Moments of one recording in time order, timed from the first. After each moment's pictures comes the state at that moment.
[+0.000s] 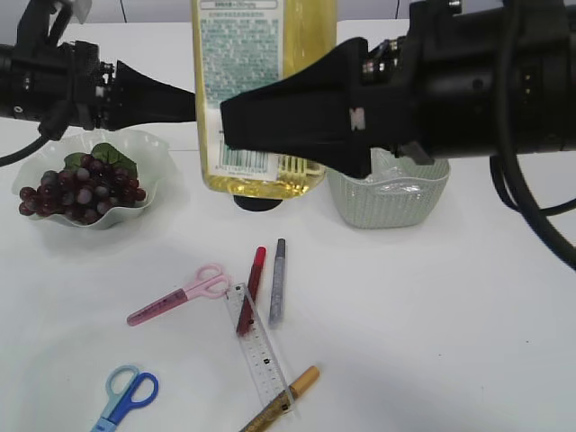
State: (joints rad) left arm -0.05 1.83 -1.20 -1.49 1.18 1.52; right arm 0.50 1.24 -0.91 1.51 0.68 -1.35
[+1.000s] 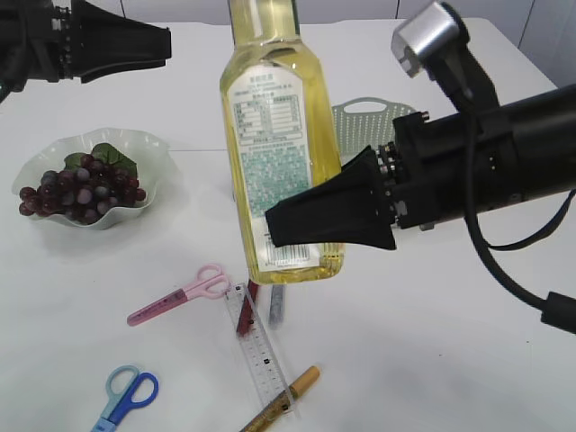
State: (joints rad) left arm 0.00 1.73 -1.20 -1.56 1.18 1.45; right arm 0.28 1.52 -0.91 1.46 1.11 -1.53
